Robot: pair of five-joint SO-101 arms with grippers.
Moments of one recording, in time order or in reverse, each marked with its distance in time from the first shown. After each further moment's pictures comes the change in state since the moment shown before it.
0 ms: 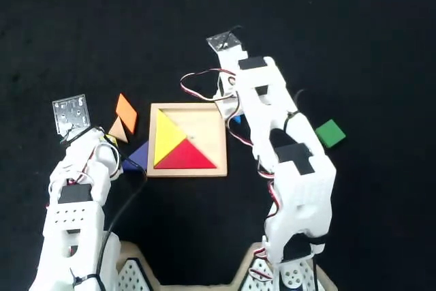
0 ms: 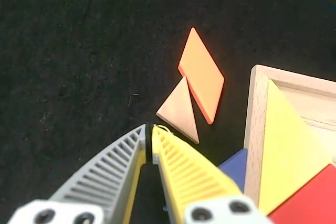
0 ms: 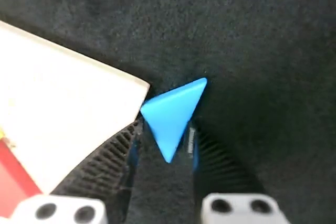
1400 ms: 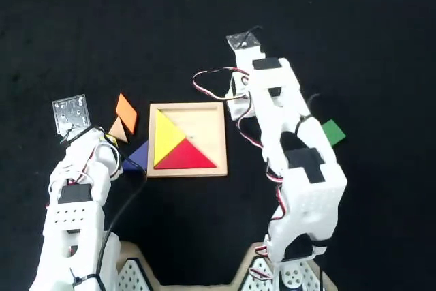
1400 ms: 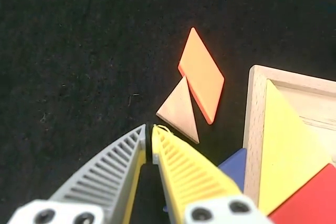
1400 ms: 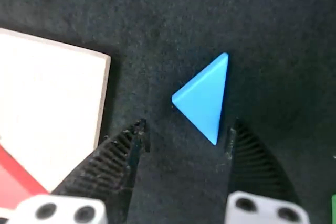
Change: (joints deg) left arm 0.0 0.0 0.0 0.0 0.0; right arm 3.7 -4.5 4.4 1.2 -4.8
